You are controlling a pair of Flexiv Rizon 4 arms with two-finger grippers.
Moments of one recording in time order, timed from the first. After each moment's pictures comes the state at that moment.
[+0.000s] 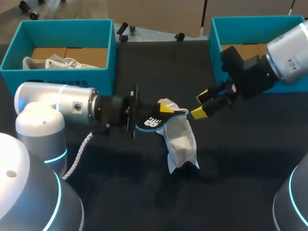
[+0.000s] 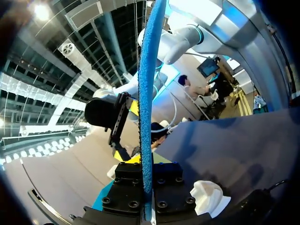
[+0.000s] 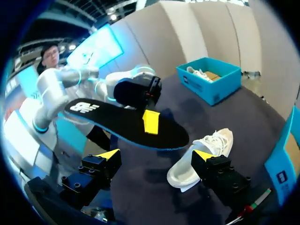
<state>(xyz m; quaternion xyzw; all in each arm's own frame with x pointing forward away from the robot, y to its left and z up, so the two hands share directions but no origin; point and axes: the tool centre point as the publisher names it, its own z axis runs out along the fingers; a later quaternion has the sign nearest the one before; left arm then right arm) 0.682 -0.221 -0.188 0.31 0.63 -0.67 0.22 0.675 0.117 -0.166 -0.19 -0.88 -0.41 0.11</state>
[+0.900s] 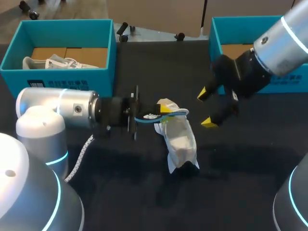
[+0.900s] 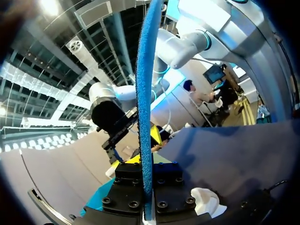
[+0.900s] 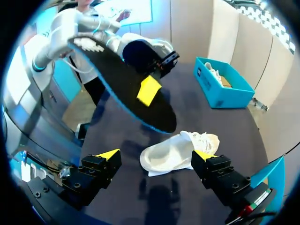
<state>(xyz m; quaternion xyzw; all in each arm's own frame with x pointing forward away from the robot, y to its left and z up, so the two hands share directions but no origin) 0.678 -0.222 -0.187 0.27 0.63 -0.70 0.20 0.694 0.096 -0.200 -0.02 -0.95 -0.32 0.01</state>
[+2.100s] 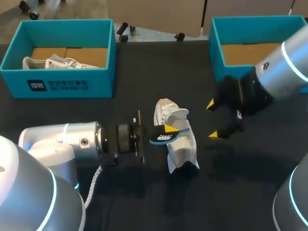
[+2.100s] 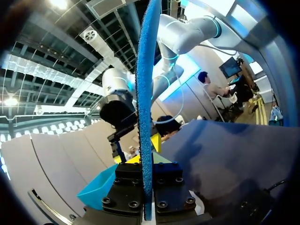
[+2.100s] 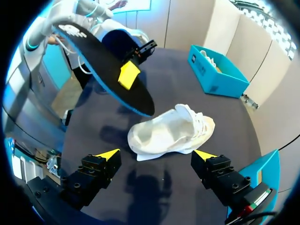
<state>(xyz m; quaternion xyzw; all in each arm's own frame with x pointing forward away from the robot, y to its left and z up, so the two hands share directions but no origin) 0.654 -0.232 -0.233 0.19 0.66 -0.69 0.24 0.699 0.064 -0.257 -0.01 -0.96 -0.27 -0.05</state>
